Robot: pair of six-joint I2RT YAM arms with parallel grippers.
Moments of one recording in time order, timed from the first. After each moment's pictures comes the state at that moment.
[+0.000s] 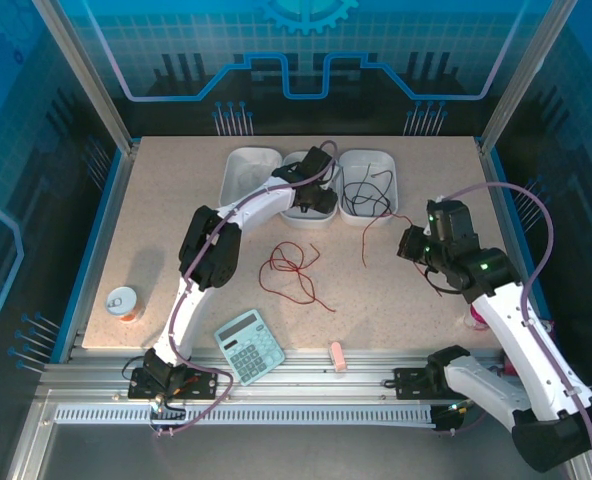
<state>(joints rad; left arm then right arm) -0.57 2.34 2.01 -0.63 0.03 -0.16 0.32 0.92 1.02 -0.88 0.05 0.63</state>
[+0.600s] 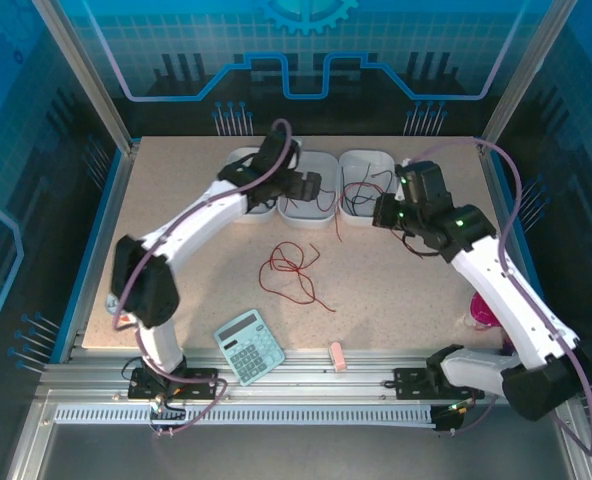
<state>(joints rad) -0.54 1.75 1.62 -0.62 -0.14 -0.30 0.44 1.22 1.31 -0.83 0.05 0.54</state>
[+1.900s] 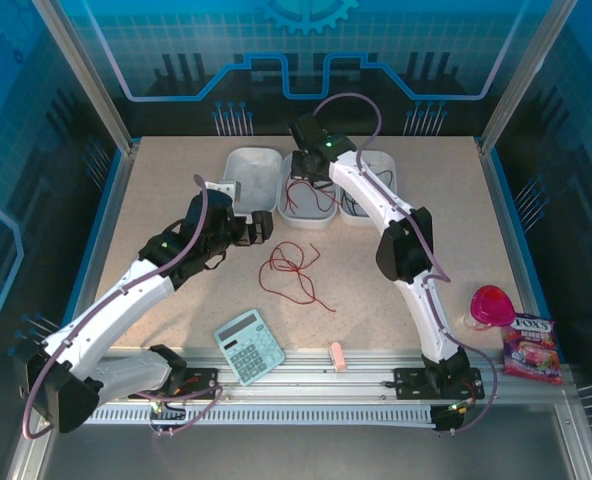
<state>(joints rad) -0.52 1.12 1.01 -0.52 -0.16 -0.49 0.55 2.40 2.42 -0.99 0.18 0.59</state>
